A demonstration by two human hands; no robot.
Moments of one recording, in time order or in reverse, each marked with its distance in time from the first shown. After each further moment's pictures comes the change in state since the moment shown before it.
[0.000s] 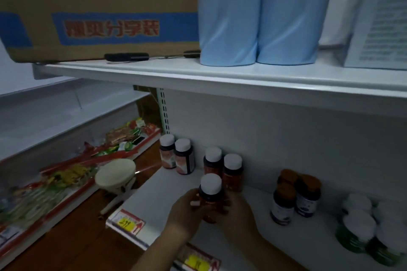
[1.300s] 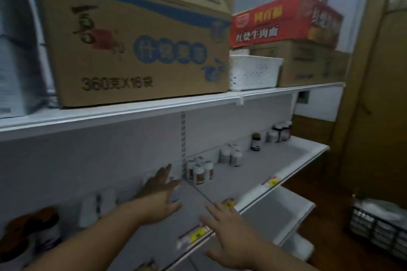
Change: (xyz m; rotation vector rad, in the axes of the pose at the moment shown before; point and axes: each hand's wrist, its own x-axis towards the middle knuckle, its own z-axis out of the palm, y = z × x) left_hand -0.209 0.222 0.275 0.820 -0.814 1.202; right_hand -0.410 -0.007 -0.298 -0.921 0.242 0.482
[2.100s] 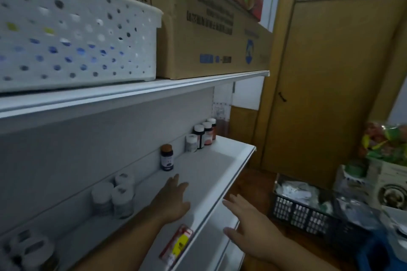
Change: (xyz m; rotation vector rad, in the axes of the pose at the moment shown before) left_hand 0.426 0.252 0.161 -0.196 -0.182 0.250; right_hand -0.009 0.422 -0.047 0.196 0.254 0.548
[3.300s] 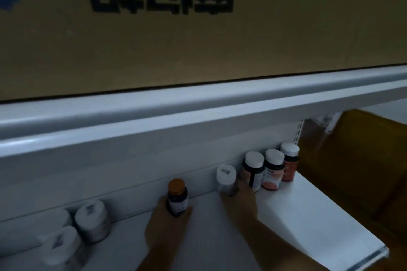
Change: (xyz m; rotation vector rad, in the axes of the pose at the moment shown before) left_hand 0.223 -0.035 0.051 -0.541 0.906 -0.895; right_hand 0.441 0.108 0.066 0.559 0.062 -0.002
